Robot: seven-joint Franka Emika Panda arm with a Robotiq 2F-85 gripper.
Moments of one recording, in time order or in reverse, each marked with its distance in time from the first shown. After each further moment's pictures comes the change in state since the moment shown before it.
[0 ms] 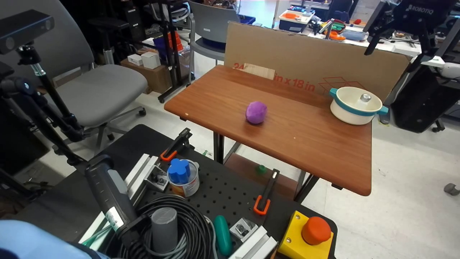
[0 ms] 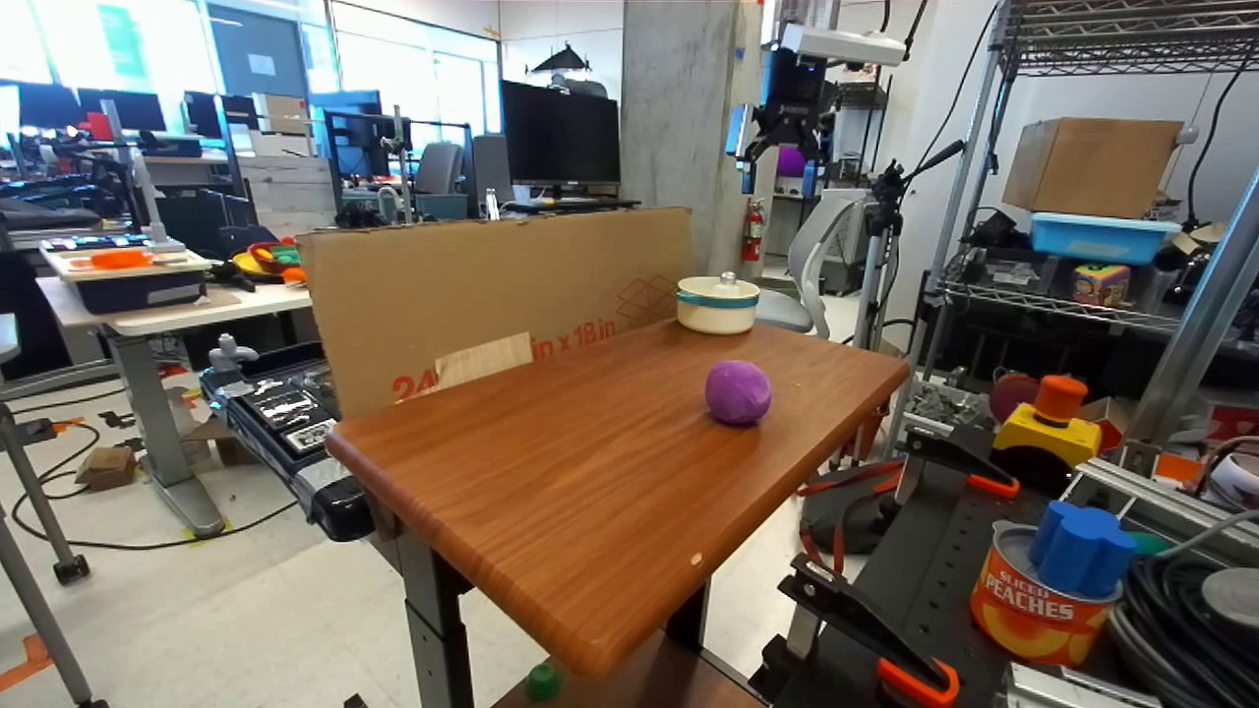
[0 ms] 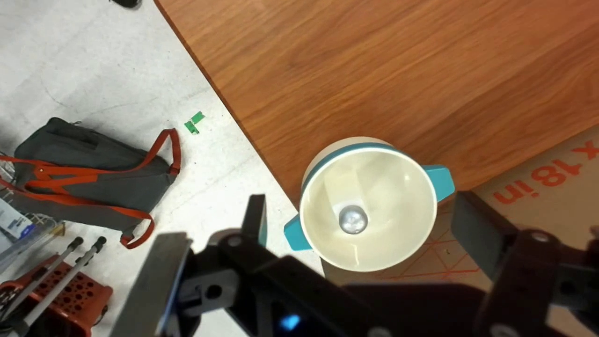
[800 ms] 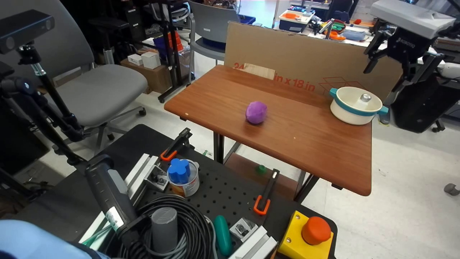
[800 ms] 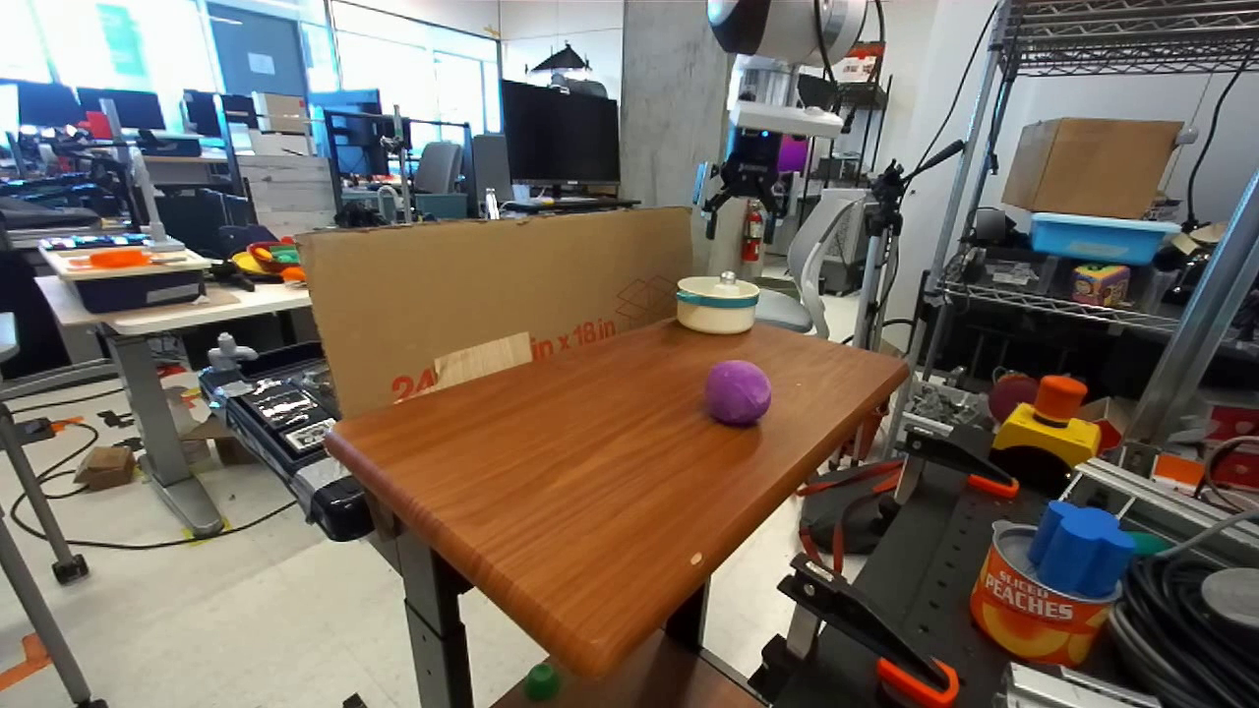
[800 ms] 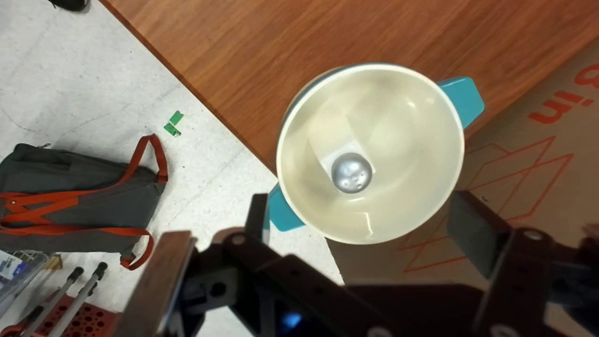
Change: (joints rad) arm -0.025 0.285 0.000 0.271 0.098 0.035 0.122
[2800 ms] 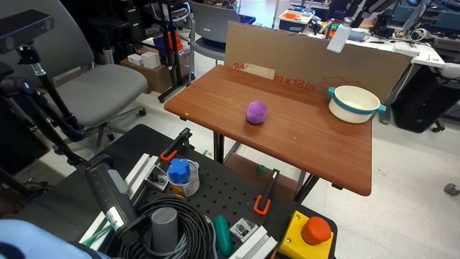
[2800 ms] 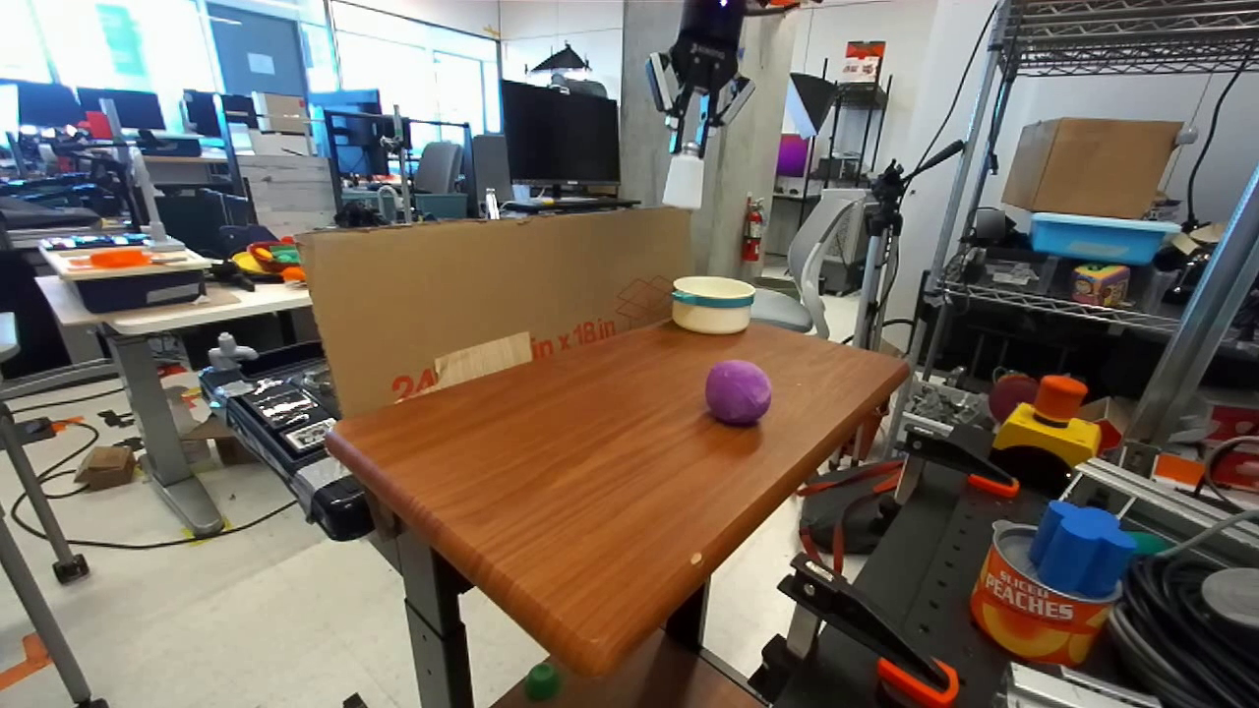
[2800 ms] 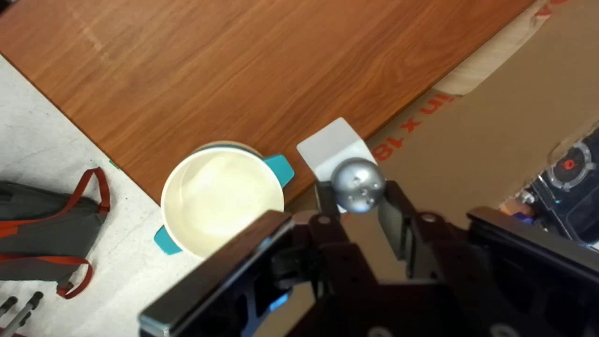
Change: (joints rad) arm 0.080 -0.183 0.070 0.030 0.044 -0.248 0.080
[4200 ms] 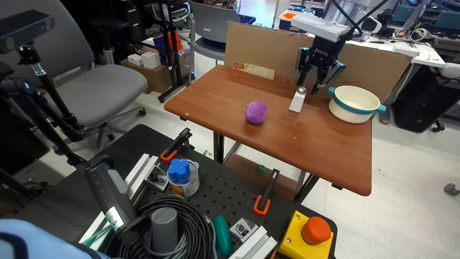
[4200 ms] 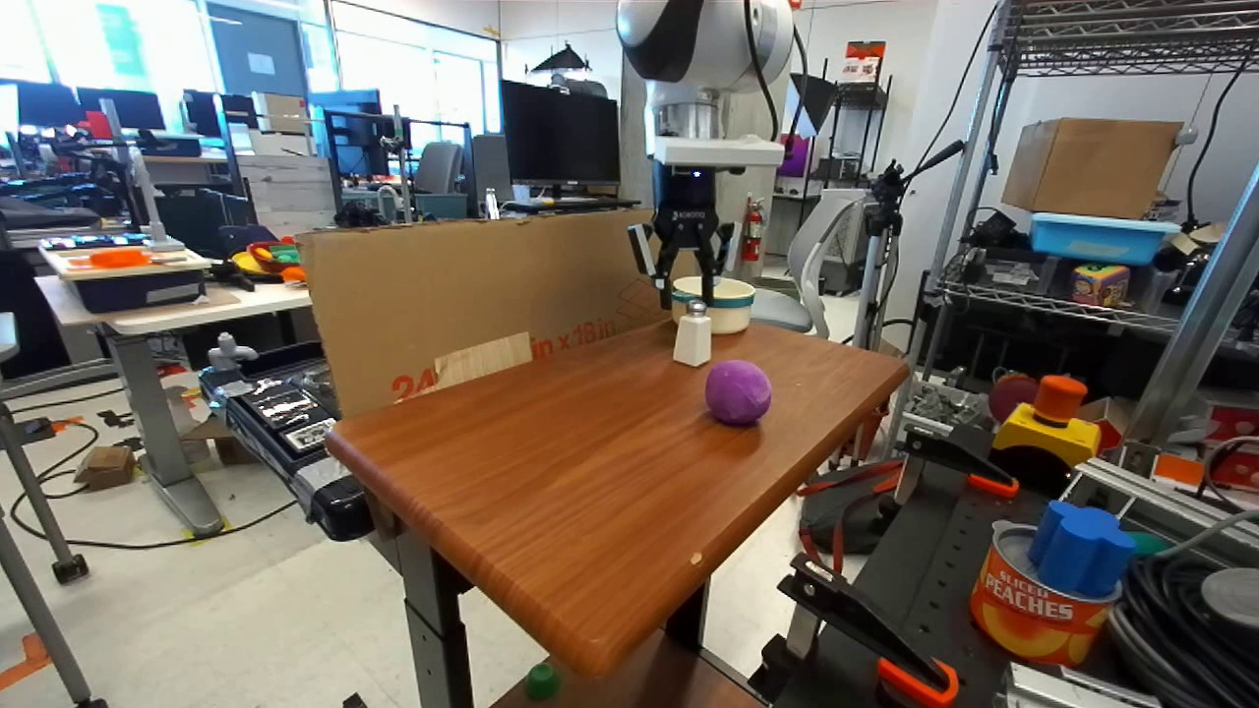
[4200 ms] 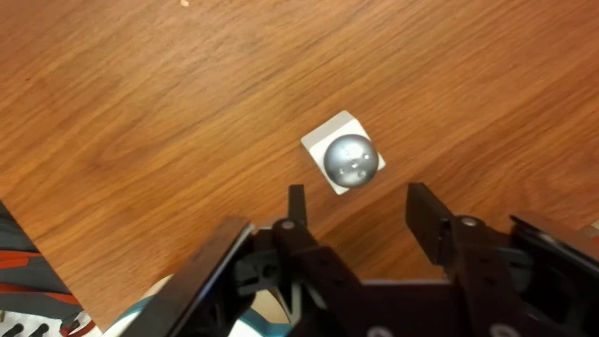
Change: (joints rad) arm 0.098 0.158 -0.008 -0.183 -0.109 0.186 0.002
